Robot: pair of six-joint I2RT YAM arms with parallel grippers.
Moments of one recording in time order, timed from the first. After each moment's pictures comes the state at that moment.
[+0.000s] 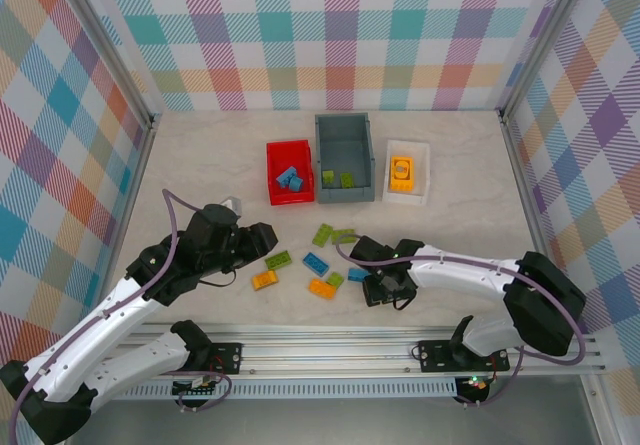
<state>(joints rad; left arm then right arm) -0.73 0.81 0.91 -0.80 -0.02 -1.02 0.96 1.39 0.74 -0.82 0.07 0.72</state>
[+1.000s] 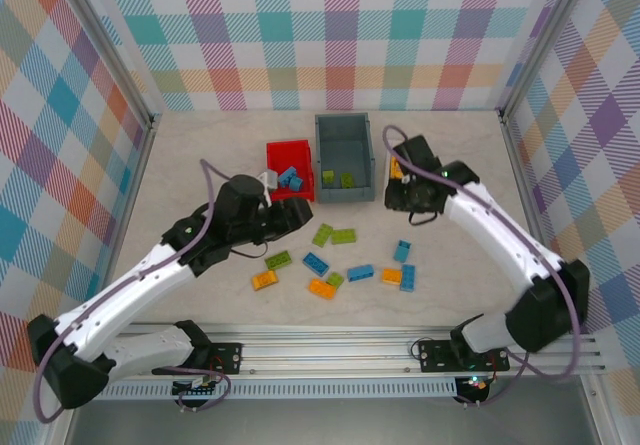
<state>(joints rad) -0.77 1.10 1.05 -0.51 0.12 -1.02 0.45 1.47 1.33 -0.96 0.11 0.50</state>
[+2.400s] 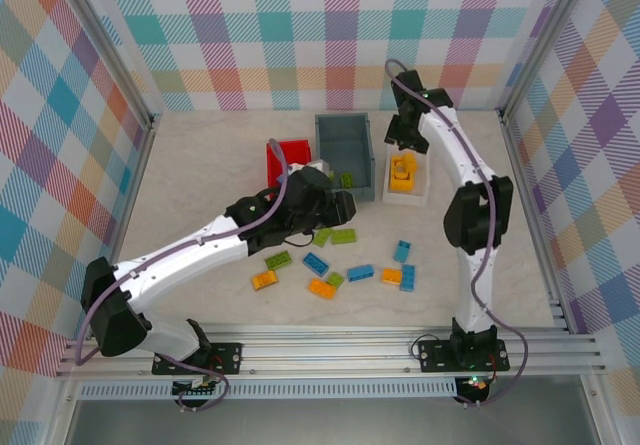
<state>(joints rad) -0.94 1.41 1.29 -0.57 -0.15 -0.91 0.30 2.09 2.14 -1.15 0.20 0.57</state>
